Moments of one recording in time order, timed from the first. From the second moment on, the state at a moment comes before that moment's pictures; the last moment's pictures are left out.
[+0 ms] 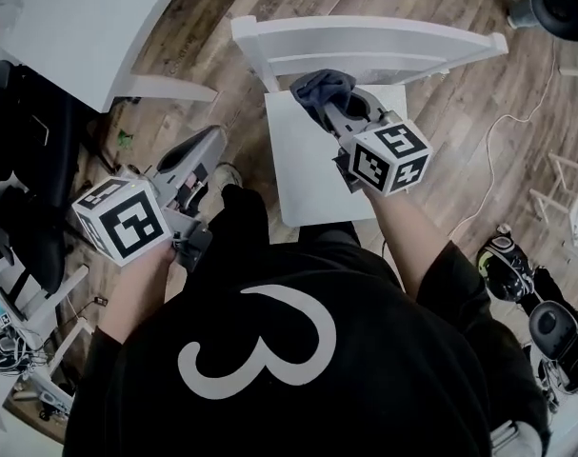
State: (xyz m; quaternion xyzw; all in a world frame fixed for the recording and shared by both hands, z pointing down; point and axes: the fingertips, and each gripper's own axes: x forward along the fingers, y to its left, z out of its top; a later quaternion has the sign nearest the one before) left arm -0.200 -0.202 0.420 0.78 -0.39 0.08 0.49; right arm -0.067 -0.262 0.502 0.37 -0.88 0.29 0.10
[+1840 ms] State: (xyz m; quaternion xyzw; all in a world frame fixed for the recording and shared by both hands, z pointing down) left arm -0.093 -0.156 0.433 0.75 -0.42 0.04 0.51; right arm 0.117 -0.316 0.553 0.48 -0.80 0.33 0.15
